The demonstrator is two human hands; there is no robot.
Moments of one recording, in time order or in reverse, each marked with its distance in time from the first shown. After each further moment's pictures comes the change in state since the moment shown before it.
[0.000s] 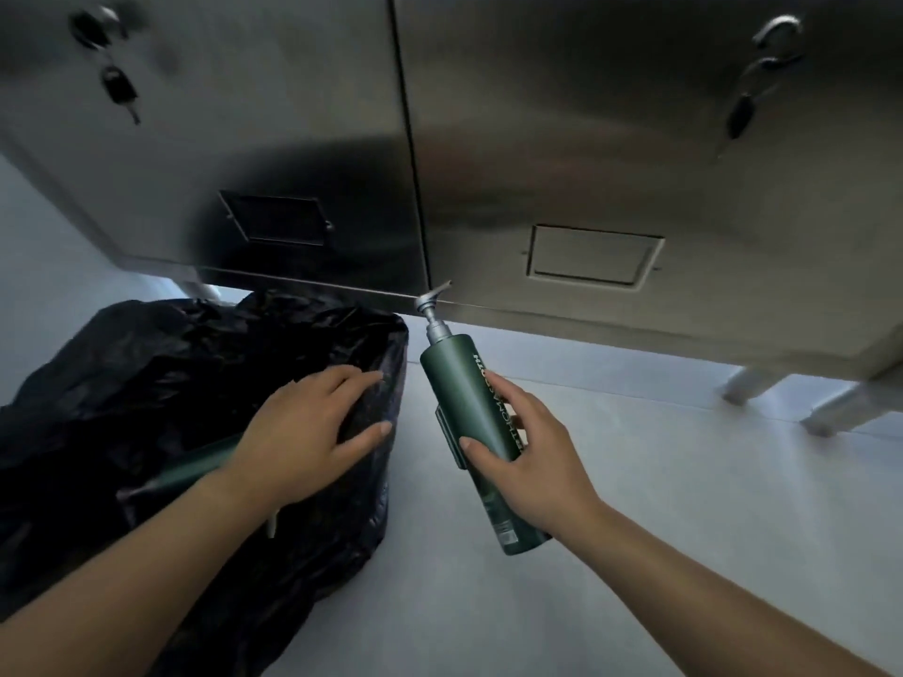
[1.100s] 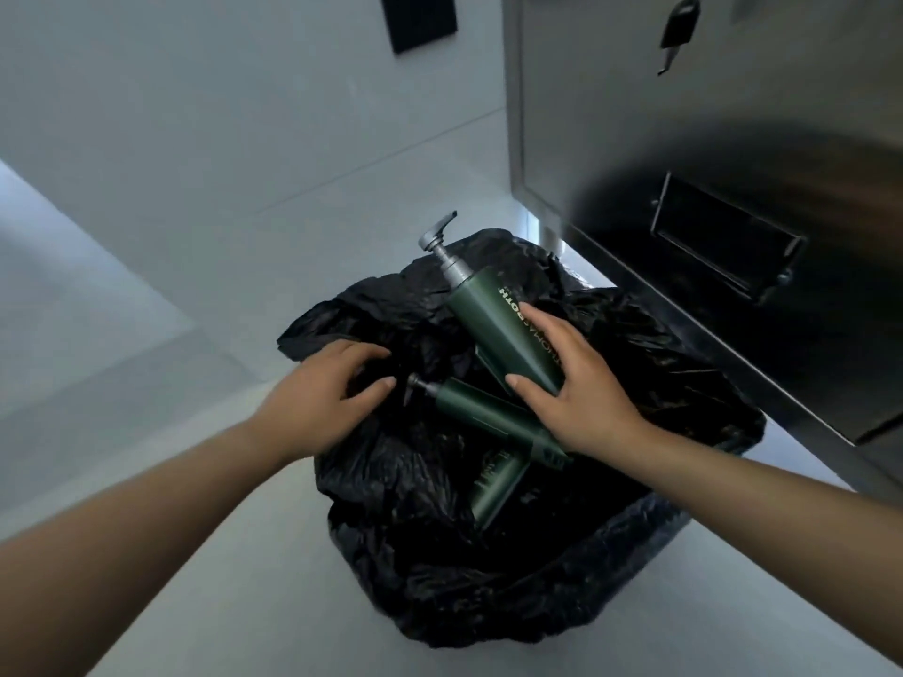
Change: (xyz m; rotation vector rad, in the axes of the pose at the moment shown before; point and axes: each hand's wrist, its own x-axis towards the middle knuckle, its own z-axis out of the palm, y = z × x) left_hand -0.145 -0.141 -0.012 -0.202 0.223 -0.939; right_hand 0.157 -0.099 0.207 0.115 -0.798 -0.629
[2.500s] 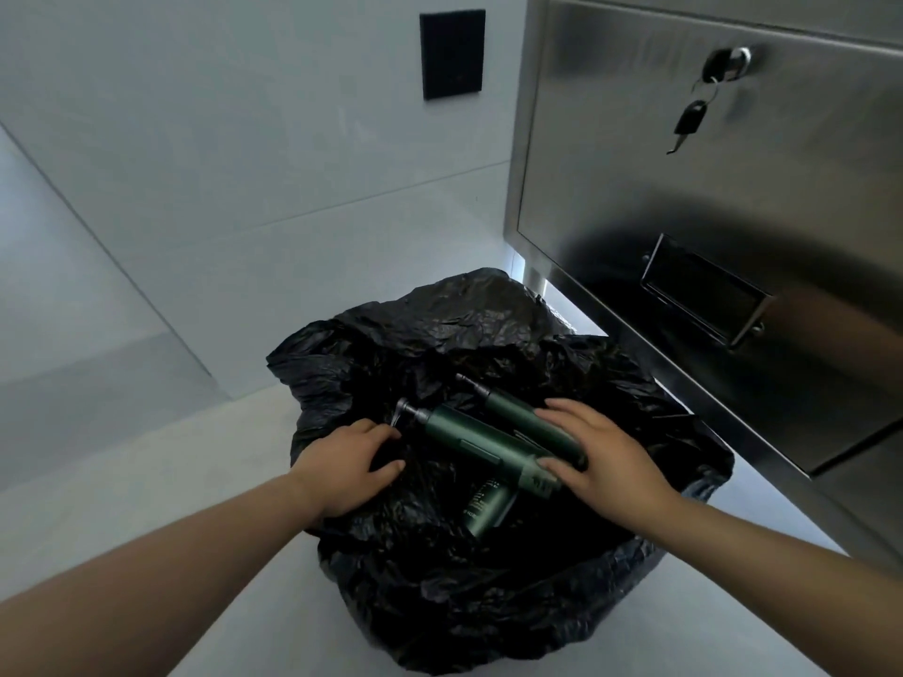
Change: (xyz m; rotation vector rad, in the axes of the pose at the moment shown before) left_hand -0.007 -0.037 0.065 0.086 -0.274 0.012; right_hand -0.040 0.023 -0.002 -0.511 -0.108 0.001
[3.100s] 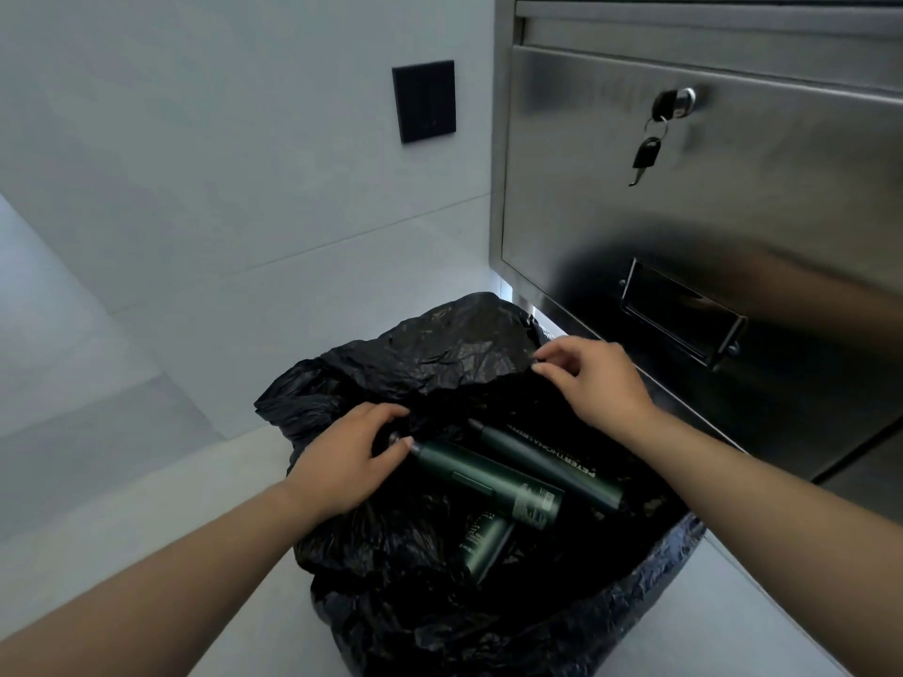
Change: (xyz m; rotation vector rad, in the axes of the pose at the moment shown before) left_hand 0.007 0.027 -0.039 -0.255 0.334 0.095; right_hand 0.085 -0.008 -0.057 0.177 0.270 0.194
